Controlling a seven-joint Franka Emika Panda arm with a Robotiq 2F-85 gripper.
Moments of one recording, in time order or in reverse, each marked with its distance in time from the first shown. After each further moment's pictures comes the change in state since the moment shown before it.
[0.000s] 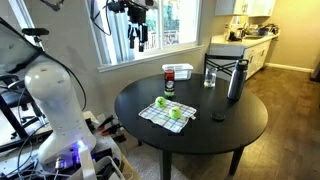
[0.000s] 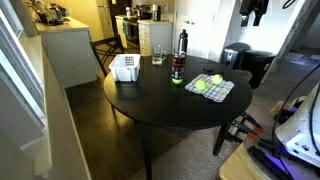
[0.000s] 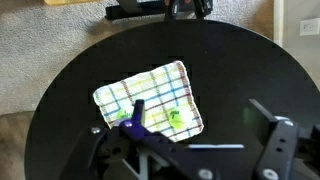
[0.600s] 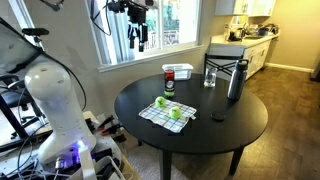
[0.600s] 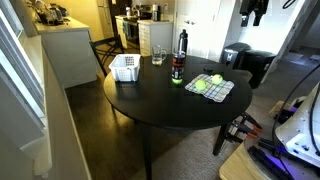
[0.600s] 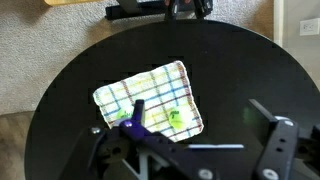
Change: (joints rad) arm 0.000 0.000 0.000 0.000 0.000 0.000 0.000
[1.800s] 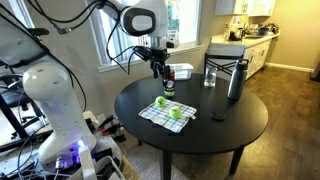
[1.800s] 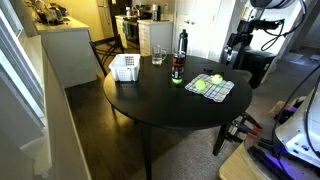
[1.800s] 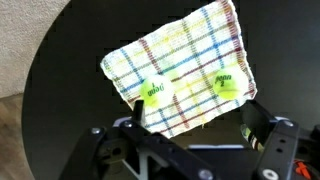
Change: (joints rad) arm -0.078 0.209 -0.143 -0.270 0.000 0.670 -0.114
